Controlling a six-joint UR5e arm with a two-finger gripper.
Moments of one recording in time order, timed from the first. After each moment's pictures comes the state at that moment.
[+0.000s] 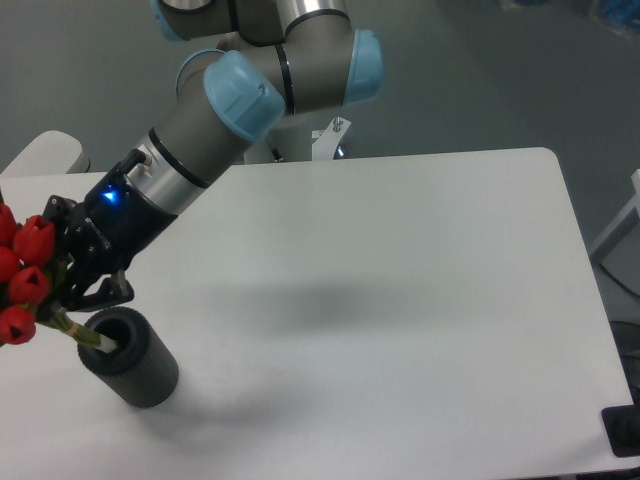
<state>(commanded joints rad) 2.23 -1.85 -1.60 -0.72 0.61 0.89</state>
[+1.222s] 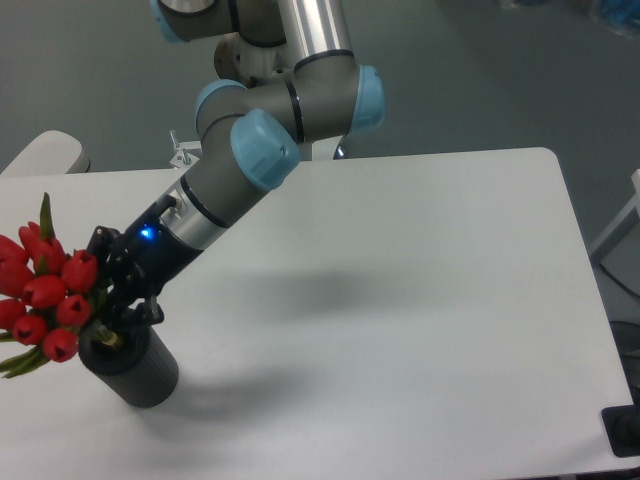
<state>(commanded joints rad) 2.25 -1.92 -1.70 -0.72 0.61 1.06</state>
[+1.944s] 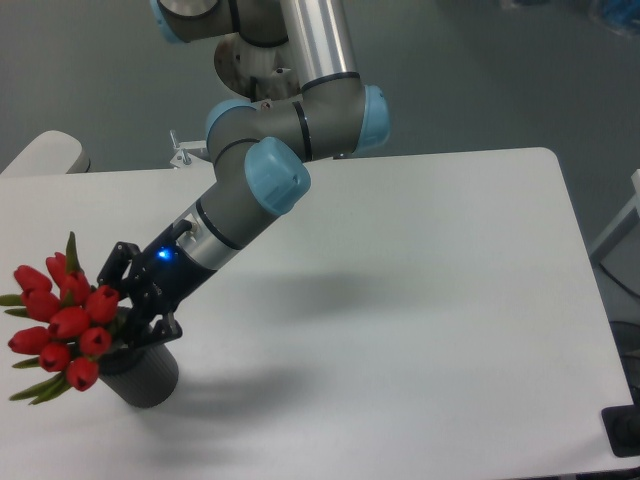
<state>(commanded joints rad) 2.27 -1.94 -1.72 -0.72 0.62 1.11</state>
